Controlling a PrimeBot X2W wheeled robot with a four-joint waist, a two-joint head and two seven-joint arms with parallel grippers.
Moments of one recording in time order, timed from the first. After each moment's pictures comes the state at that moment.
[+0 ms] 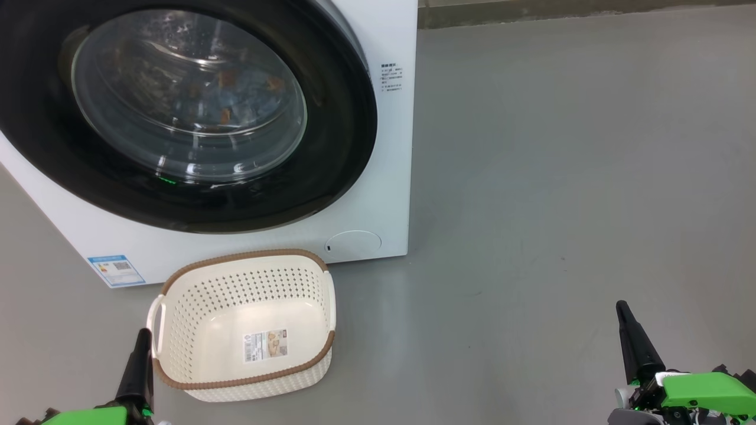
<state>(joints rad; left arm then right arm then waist) -0.07 0.04 0.08 0.26 -1.61 -0.13 0.11 -0.07 -0.06 -0.11 0.27 1.62 0.13 0.09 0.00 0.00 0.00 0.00</state>
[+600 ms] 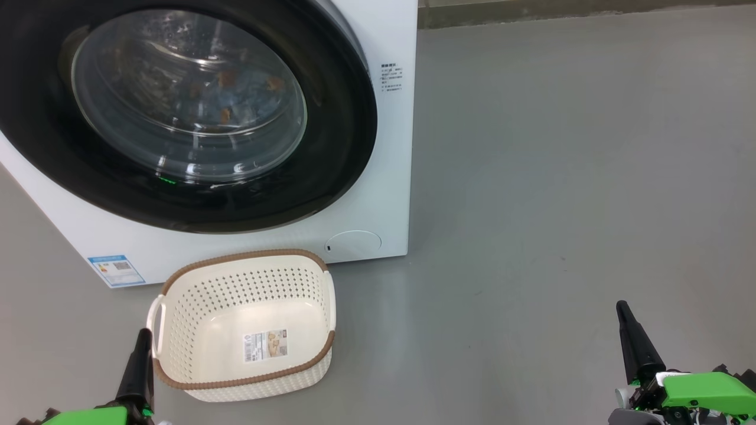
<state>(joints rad) -0.07 0.04 0.08 0.26 -1.61 -0.13 0.11 -0.07 -0.06 -0.11 0.27 1.62 0.13 0.09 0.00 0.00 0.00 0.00</state>
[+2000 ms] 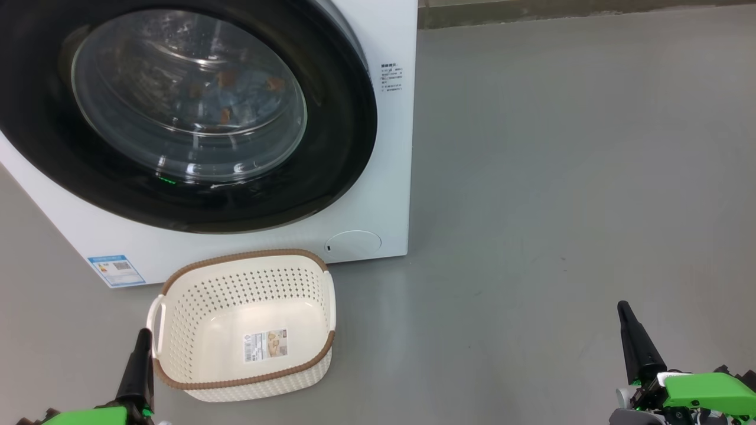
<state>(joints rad) -0.07 0.03 0.08 0.26 -1.61 -0.13 0.11 -0.07 -0.05 -0.12 0.27 1.62 0.13 0.10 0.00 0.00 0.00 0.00</state>
